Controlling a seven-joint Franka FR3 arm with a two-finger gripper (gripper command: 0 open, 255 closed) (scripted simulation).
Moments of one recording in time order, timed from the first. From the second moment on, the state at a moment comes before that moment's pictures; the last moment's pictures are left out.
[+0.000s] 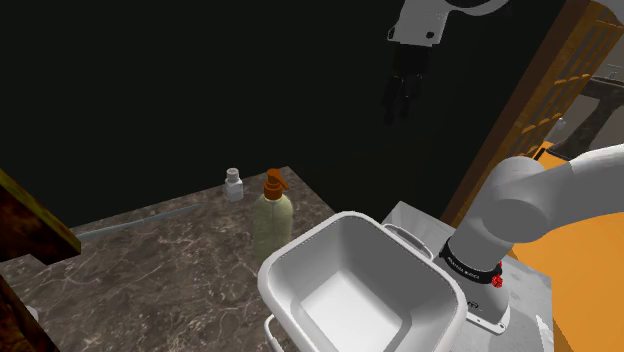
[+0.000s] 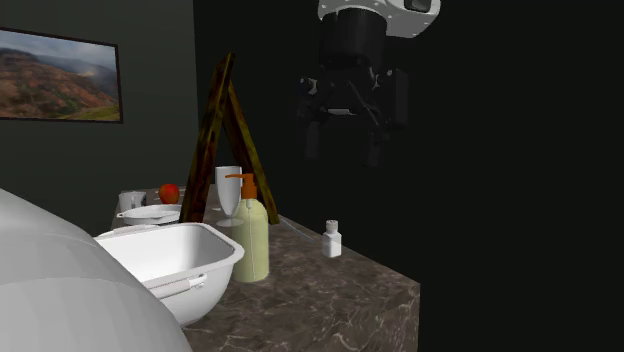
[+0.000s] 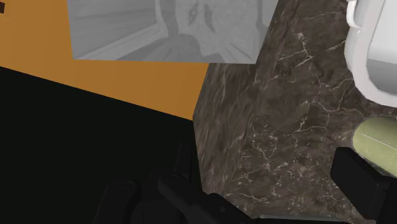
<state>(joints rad) 0.01 -0.80 0.01 -2.42 0.09 1.53 0.02</state>
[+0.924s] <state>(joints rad) 0.05 -0.42 0.19 -2.30 0.15 1.84 0.18</state>
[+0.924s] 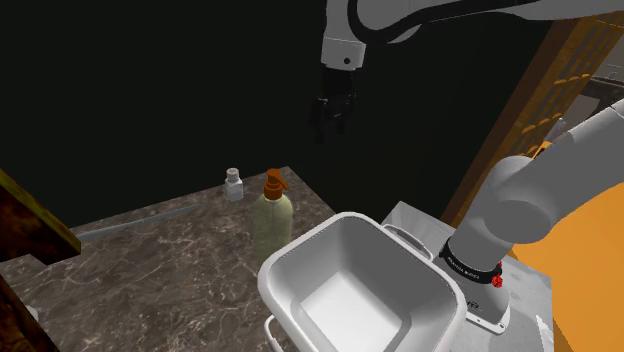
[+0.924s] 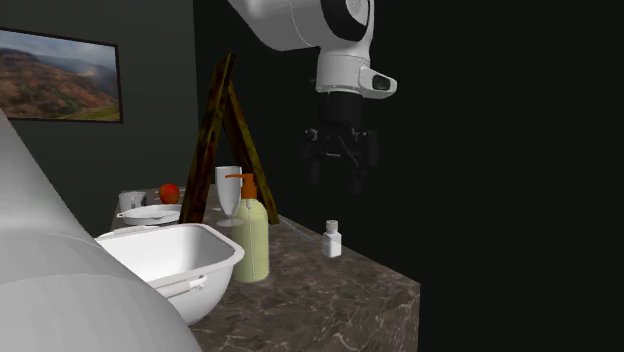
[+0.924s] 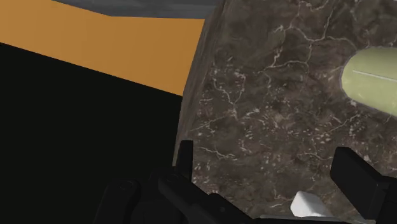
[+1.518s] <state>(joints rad) 0.07 -0.10 0.30 -2.10 0.07 1.98 0.34</state>
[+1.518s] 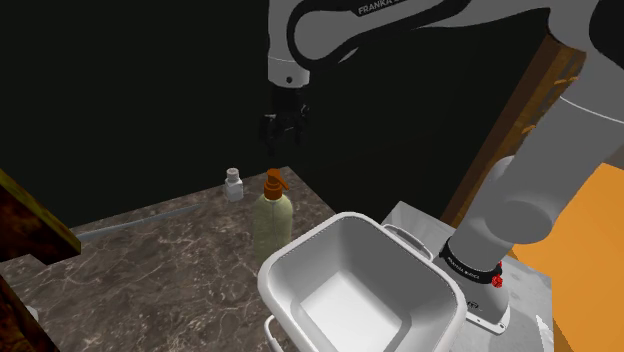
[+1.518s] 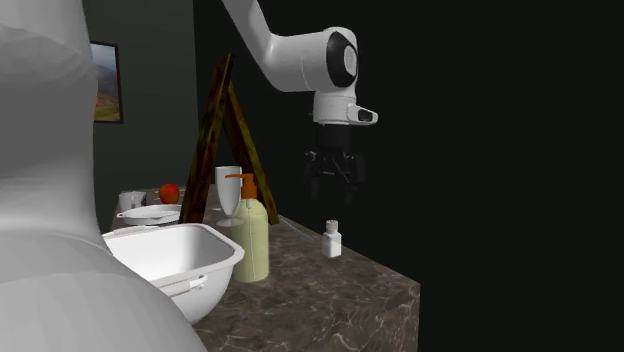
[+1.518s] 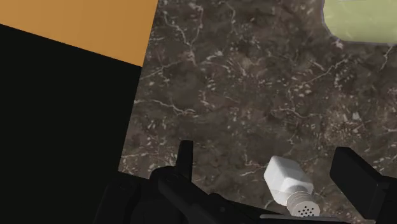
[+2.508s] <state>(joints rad) 0.16 0.35 0.32 -1.73 -0.12 2.07 0.54</state>
